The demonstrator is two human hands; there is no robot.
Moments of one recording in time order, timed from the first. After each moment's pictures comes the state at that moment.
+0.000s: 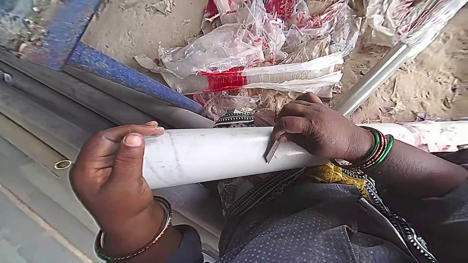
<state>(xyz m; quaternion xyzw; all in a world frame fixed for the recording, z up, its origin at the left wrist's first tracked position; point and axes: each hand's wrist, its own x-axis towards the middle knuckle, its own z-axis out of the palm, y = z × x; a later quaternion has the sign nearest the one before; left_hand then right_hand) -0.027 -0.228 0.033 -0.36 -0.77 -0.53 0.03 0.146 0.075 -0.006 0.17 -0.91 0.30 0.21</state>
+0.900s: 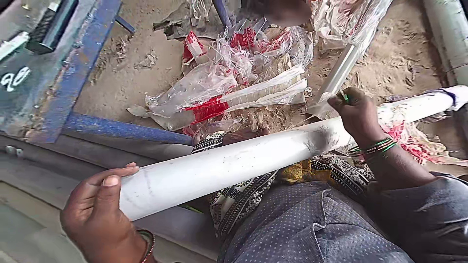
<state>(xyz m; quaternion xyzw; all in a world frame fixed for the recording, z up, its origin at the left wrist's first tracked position) -0.036 -0.225 0.038 -0.40 -0.77 -0.50 0.03 0.273 0.149 -0.036 -0.49 -0.74 0.39 0.24</state>
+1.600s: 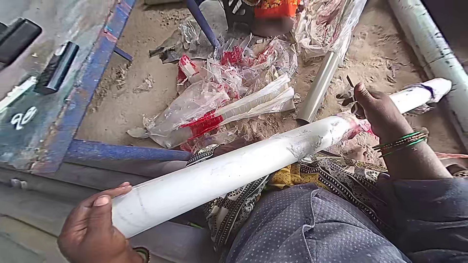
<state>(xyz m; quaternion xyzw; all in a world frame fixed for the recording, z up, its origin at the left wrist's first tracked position) -0.029 -0.213 0.042 -0.39 -0.77 -0.51 0.05 0.342 0.188 -0.029 -0.52 -0.65 0.50 0.25</state>
